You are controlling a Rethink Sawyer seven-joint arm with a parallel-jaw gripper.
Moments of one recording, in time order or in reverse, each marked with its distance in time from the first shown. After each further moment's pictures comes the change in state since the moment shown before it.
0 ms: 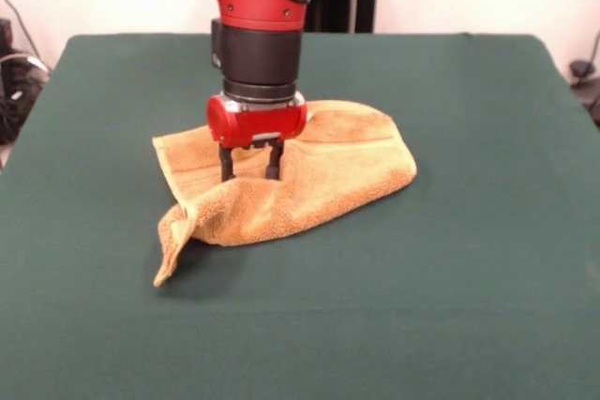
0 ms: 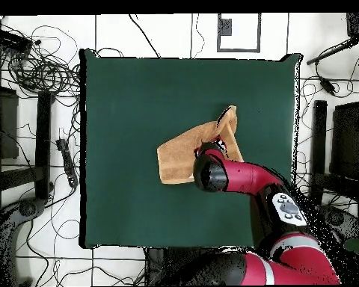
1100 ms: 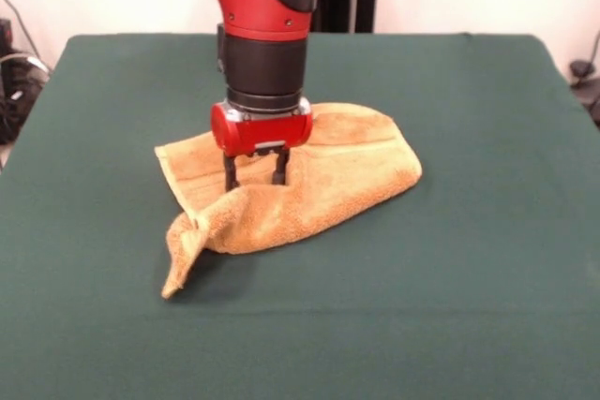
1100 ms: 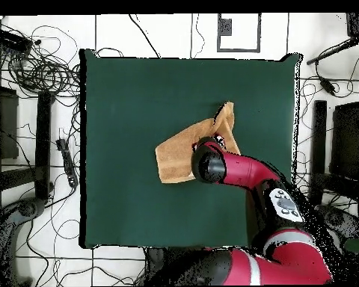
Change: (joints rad) arm 0.040 0.010 -0.019 -0.039 0.129 0.088 0.000
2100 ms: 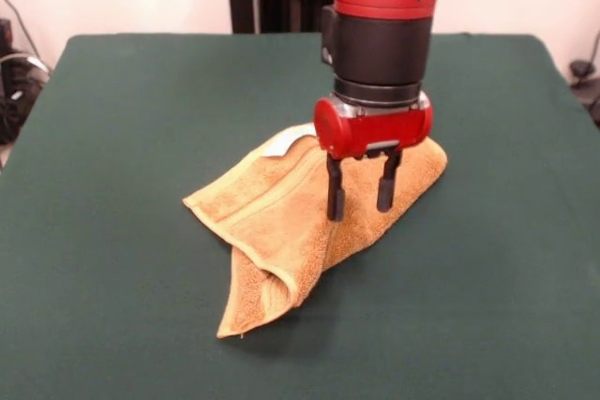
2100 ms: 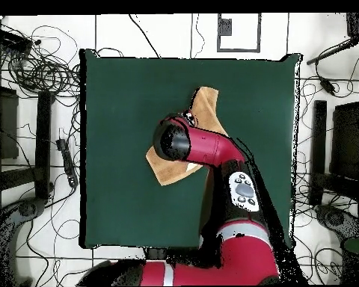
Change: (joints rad) arm 0.204 -0.037 -0.043 -0.099 0.226 0.108 0.015
